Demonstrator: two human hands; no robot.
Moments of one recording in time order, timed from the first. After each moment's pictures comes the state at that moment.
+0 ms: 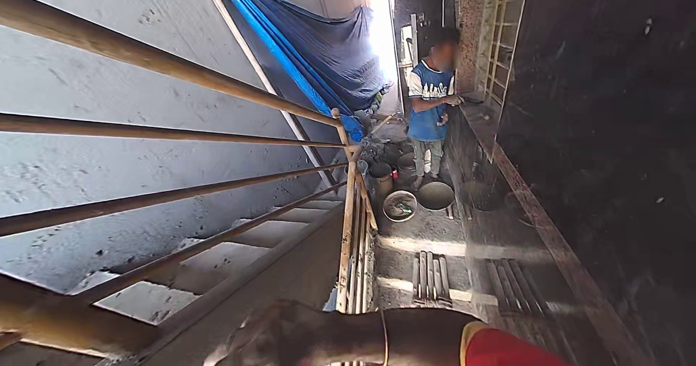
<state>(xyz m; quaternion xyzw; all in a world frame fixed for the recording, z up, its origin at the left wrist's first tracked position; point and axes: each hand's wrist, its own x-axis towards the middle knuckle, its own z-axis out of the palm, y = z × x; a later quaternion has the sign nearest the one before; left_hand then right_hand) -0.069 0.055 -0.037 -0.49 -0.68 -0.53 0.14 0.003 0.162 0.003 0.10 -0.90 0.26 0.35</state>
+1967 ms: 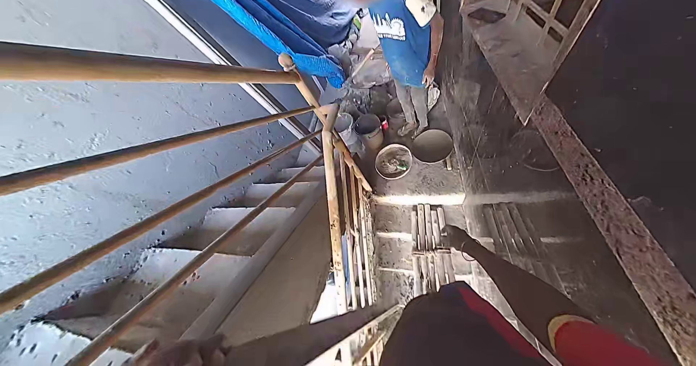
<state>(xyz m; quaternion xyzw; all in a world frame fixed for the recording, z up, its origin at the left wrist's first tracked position) -0.058 0.271 0.039 -0.62 -0.47 -0.62 -0.09 0.341 0.489 -0.470 -0.64 -0.56 0.53 0.04</state>
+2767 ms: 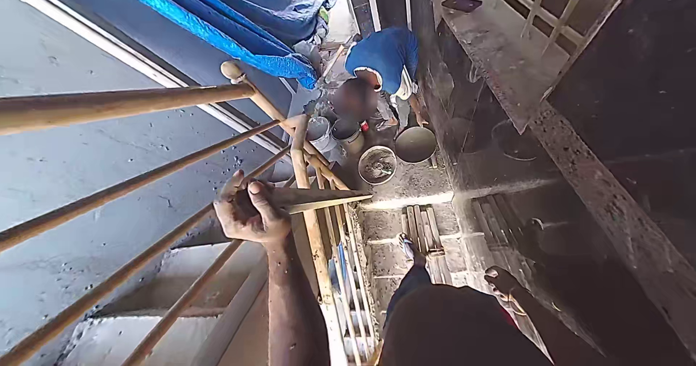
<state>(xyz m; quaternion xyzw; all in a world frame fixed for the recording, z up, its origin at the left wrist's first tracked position) -0.029 0.641 -0.064 -0.63 -0.30 -0.71 0.09 0.464 0.397 -0.580 -0.76 -0.32 0.57 0.05</state>
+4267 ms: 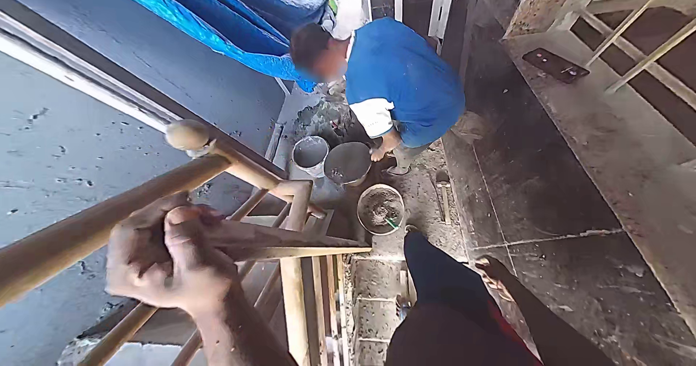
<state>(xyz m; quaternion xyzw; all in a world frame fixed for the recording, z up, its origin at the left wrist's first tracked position) -0.123 0.979 -0.031 -0.57 -0.43 -0.70 0.00 0.472 0.867 -0.533 -0.77 -0.37 0.51 0.03</state>
